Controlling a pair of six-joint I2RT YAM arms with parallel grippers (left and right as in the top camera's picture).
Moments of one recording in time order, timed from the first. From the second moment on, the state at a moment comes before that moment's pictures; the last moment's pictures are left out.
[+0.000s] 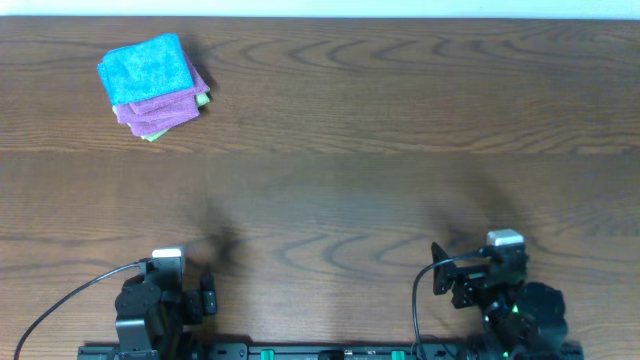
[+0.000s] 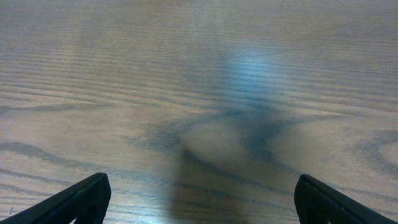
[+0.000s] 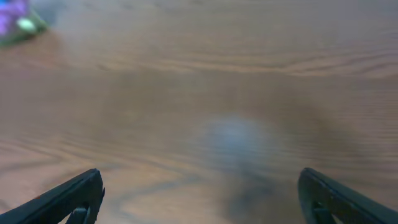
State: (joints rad) left arm 0.04 0.01 0.35 -1.06 -0.01 0.02; right arm 0.09 0.04 0.32 -0.77 -0.12 0.08
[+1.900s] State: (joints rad) left arm 0.04 0.01 0.35 -1.06 -0.01 0.02; right arm 0.02 0.02 0.19 -0.82 -0.12 -0.03
